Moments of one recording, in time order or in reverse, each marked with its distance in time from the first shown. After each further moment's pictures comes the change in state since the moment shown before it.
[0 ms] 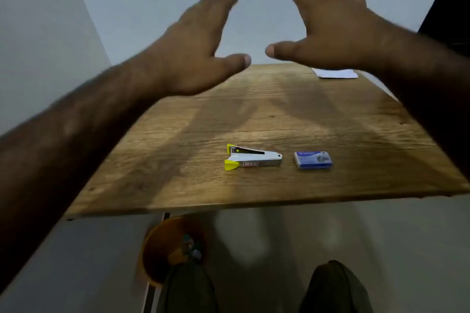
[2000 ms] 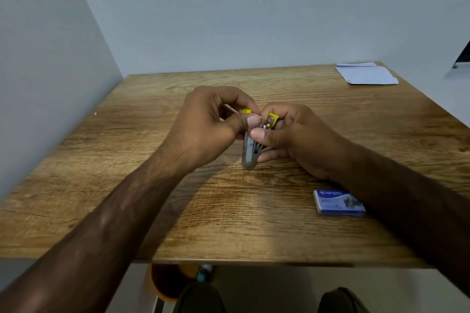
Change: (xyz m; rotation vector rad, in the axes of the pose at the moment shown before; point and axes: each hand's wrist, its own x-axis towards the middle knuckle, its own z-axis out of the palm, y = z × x) left_hand -0.011 -0.012 0.098 -0.780 0.092 -0.258; right_hand -0.020 0.010 0.154 1.560 -0.425 0.276
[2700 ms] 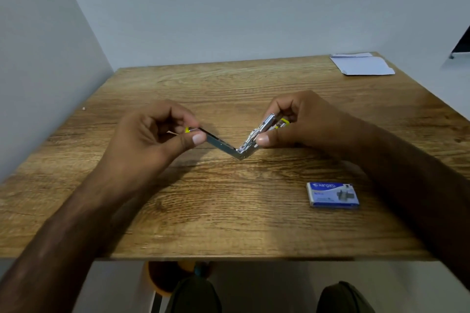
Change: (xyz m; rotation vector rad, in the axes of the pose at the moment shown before) left_hand -0.049 -0.026 -0.042 -0.055 0.061 -0.041; right_hand -0.004 -0.009 -0.032 -0.482 -0.008 -0.035
